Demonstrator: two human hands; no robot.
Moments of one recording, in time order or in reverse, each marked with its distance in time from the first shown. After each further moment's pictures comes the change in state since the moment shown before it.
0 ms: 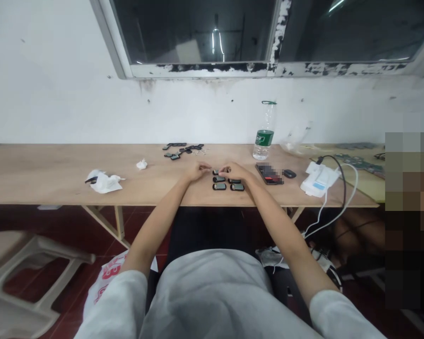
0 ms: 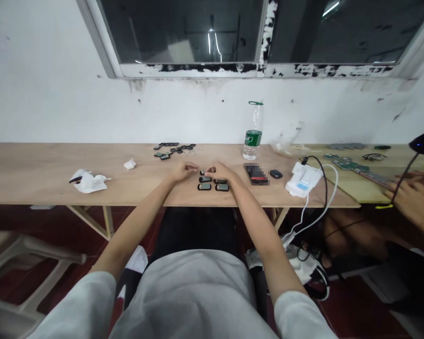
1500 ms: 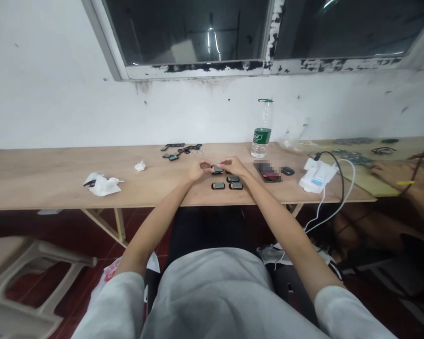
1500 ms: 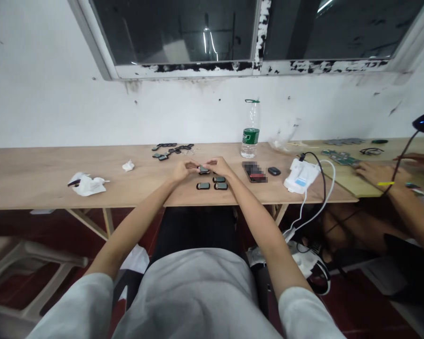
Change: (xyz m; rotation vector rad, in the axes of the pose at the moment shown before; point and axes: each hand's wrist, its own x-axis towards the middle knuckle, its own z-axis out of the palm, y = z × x) left_hand 0.003 0.013 0.020 -0.272 0.059 -0.028; right_hand 0.001 -0.004 0.007 0.505 0.254 0.169
